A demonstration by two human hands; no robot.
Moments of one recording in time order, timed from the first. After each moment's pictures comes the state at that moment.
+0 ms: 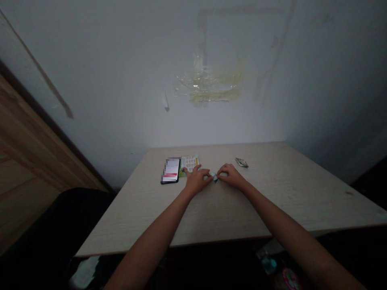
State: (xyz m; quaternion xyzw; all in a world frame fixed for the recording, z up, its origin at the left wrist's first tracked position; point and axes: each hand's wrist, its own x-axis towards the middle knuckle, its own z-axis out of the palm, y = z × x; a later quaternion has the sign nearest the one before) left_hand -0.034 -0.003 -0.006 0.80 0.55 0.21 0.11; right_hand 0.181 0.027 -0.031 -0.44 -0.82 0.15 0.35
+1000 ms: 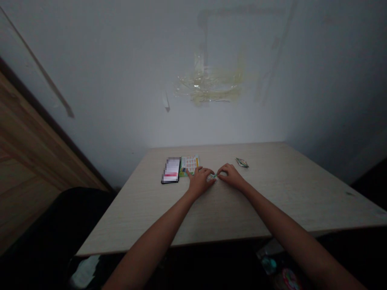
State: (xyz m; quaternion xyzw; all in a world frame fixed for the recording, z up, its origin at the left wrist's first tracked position) left_hand -0.023 -0.012 -0.009 0.80 0.56 0.22 0.07; right_hand 0.181 0.034 -0.037 -0.46 -0.81 0.15 0.34
